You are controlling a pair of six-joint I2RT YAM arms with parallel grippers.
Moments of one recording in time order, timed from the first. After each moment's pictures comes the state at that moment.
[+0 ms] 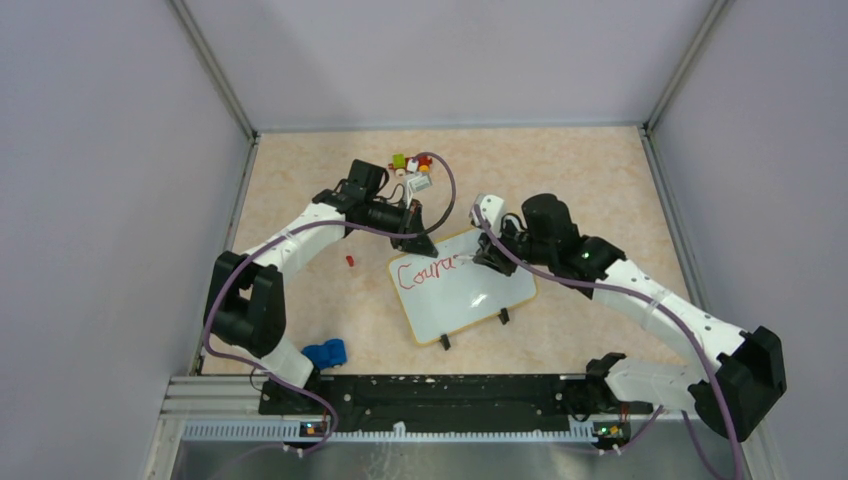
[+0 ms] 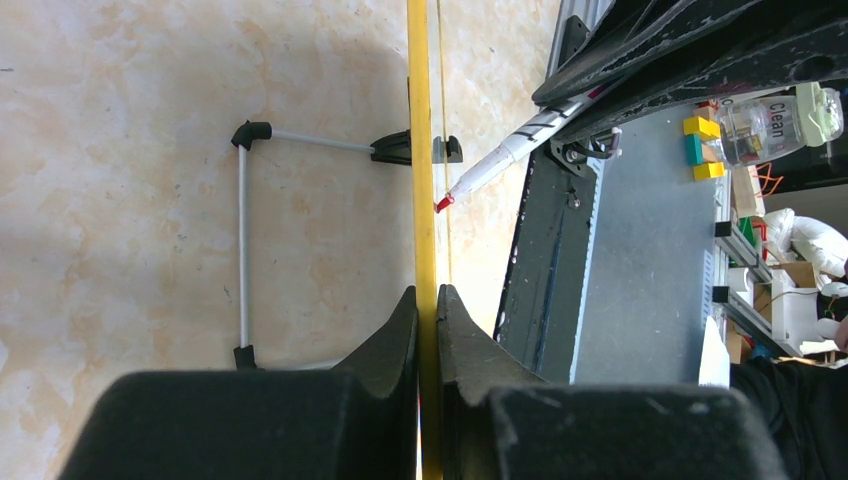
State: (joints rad) left arm -0.41 1.61 1.18 -0.48 1.04 0.08; right arm 0.68 1.13 0.92 -0.36 -0.34 -0.29
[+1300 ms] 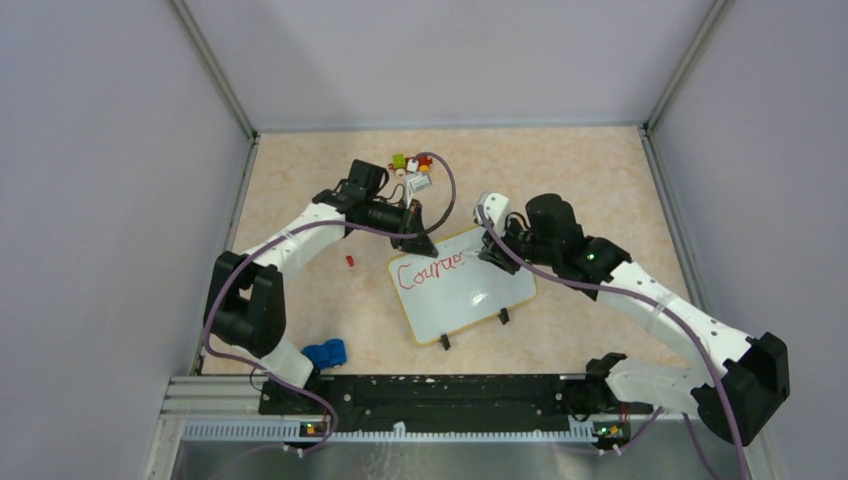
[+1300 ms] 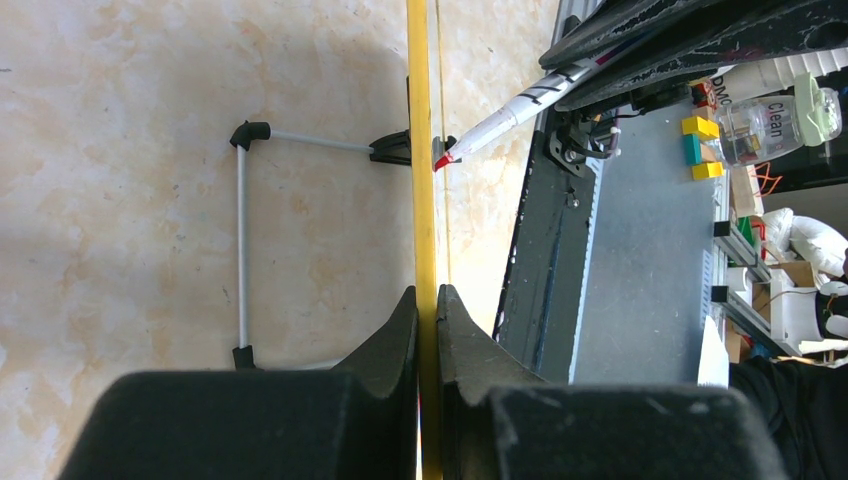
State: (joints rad) left arm -0.41 1.61 1.18 -0.48 1.05 0.08; right arm 0.68 1.10 0.92 -0.39 -0.28 -0.30
